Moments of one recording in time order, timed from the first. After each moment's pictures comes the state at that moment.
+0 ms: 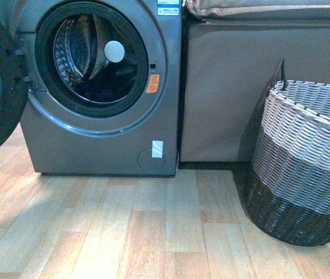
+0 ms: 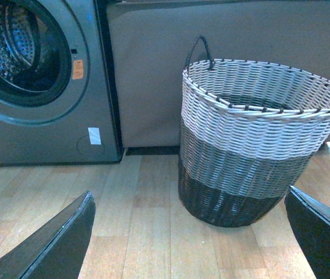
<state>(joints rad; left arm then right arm) 0.00 0.00 0.02 0.00 0.00 0.00 0.00 0.00 0.01 0.00 0.00 0.00</state>
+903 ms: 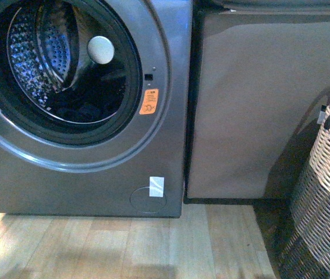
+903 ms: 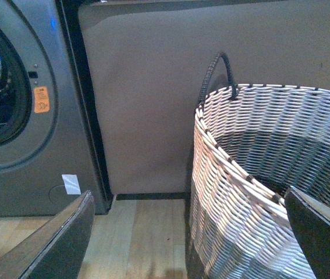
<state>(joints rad) 0.00 0.00 0.02 0.00 0.00 0.00 0.00 0.00 0.01 0.00 0.00 0.00</state>
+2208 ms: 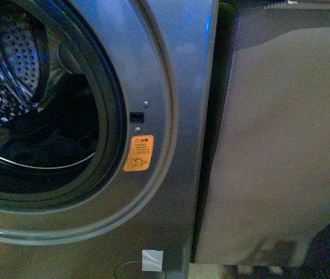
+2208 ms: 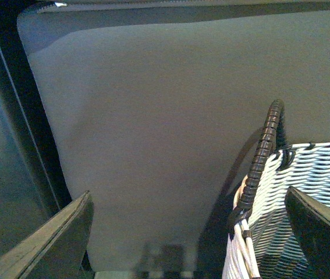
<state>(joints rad) 0.05 1.15 0.42 0.37 0.37 -0.08 0.00 0.00 0.01 0.00 0.00 0.00</state>
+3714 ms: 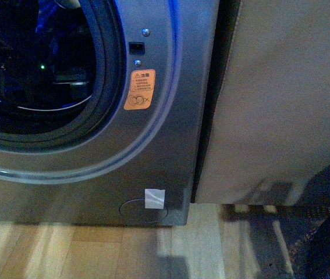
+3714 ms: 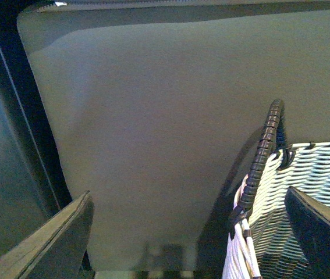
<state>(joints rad) 0.00 2.46 1.74 -0.15 -0.05 -0.07 0.00 0.00 0.01 0.00 0.00 0.00</state>
